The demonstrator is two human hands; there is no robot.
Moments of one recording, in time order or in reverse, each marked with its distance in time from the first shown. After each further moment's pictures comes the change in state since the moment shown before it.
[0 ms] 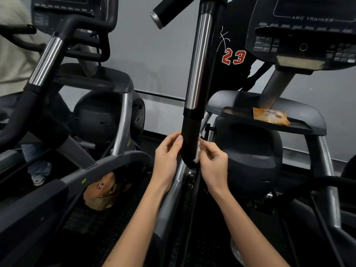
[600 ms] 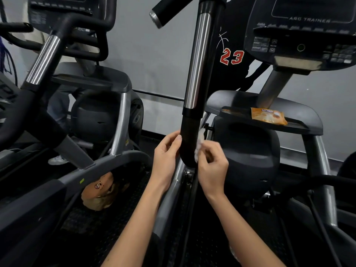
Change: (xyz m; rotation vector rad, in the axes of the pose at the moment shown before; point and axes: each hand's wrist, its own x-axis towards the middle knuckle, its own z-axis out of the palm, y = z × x) left_hand 0.000 0.001 0.002 -0.049 0.008 -0.009; right_hand -0.005 0.016 0.003 -0.090 0.152 -0.331
